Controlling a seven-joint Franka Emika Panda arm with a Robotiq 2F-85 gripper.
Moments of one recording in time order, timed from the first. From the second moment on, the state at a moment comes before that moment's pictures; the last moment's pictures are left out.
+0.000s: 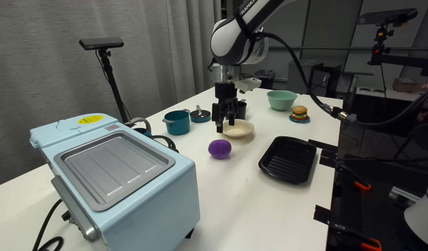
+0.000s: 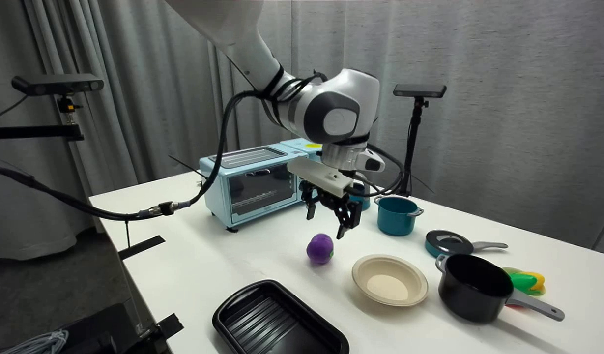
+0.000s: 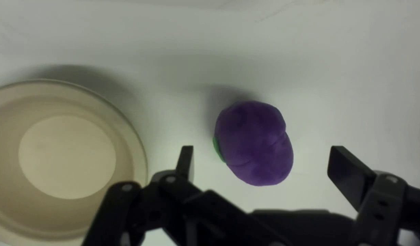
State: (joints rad) arm -0.04 0.36 -0.01 -1.97 0.18 2.24 -0.23
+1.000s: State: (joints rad) arm -0.10 0.65 0.06 -1.75 0.21 2.24 -0.25
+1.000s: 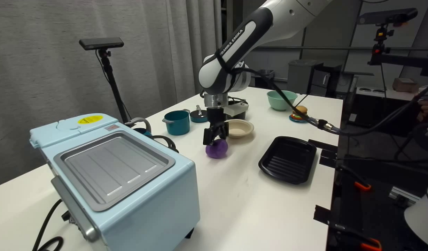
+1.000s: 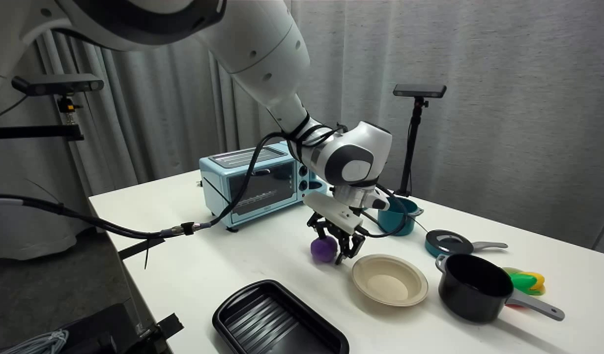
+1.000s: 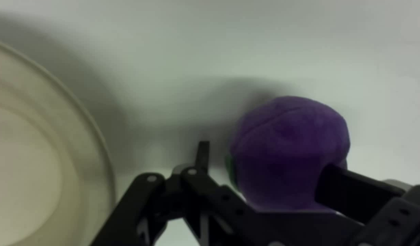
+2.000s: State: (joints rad) arm -0.09 0.51 0.10 -1.78 0.24 2.19 -0.19
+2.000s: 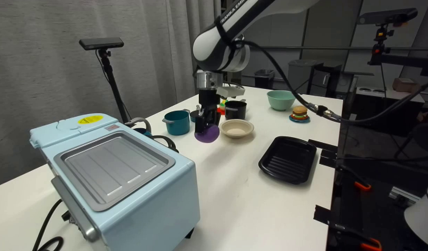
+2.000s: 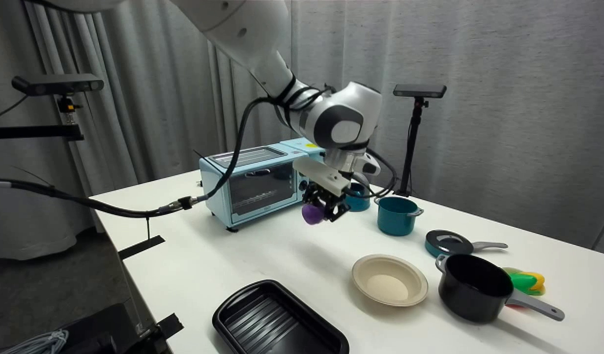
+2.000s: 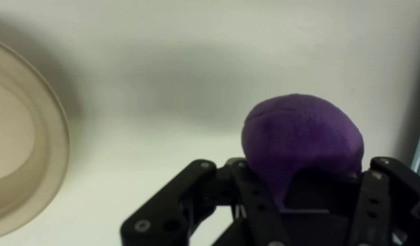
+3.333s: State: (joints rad) arm -0.22 0.28 -0.16 -1.86 0.10 2.20 -0.17
